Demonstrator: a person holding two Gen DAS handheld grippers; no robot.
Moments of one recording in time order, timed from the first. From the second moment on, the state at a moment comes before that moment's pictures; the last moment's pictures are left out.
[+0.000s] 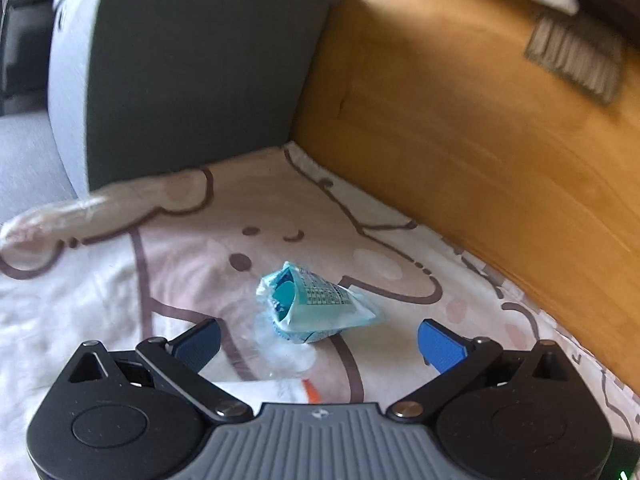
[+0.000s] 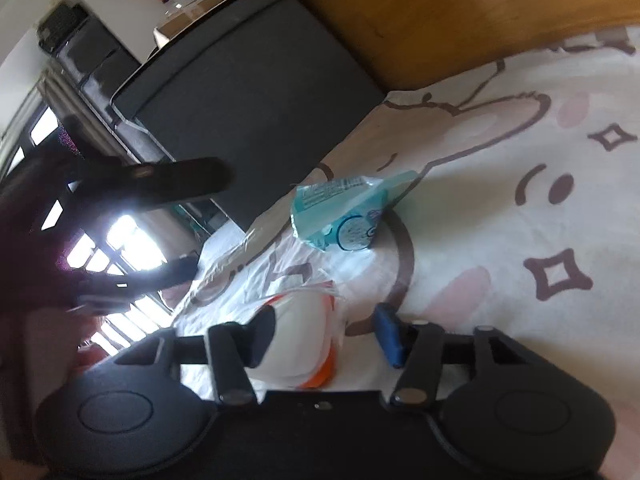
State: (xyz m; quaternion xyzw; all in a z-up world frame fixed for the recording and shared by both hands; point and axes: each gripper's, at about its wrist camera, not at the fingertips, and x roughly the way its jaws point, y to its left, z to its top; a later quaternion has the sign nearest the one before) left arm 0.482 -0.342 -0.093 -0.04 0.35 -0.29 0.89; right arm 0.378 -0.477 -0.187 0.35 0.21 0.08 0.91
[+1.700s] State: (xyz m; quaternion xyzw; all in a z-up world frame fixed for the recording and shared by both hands) left arm 0.479 -0.280 -0.105 -0.08 0.40 -0.21 0.89; right arm 0.334 -0.482 -0.188 0.38 0.20 0.10 0.90
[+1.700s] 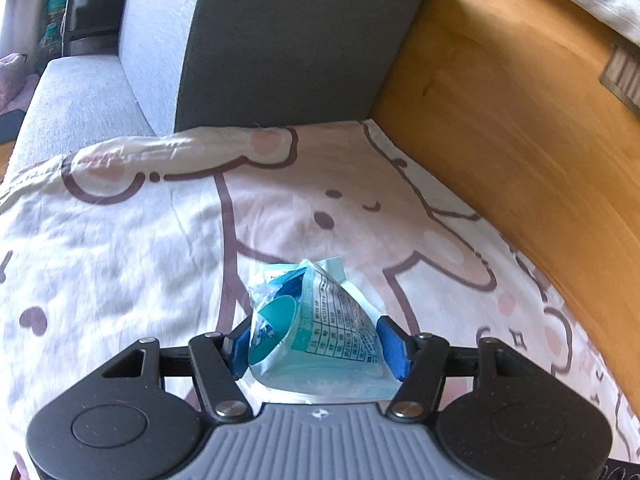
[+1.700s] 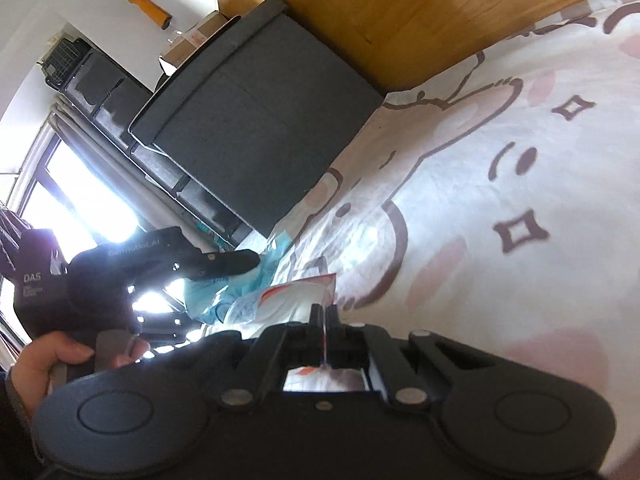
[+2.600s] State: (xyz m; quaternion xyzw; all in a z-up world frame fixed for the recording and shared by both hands) left arm 0.464 -0.289 -0.144 -0.06 0.43 -0.27 0.86; right arm 0.315 -0.477 -0.197 0.39 0.23 0.08 0.89
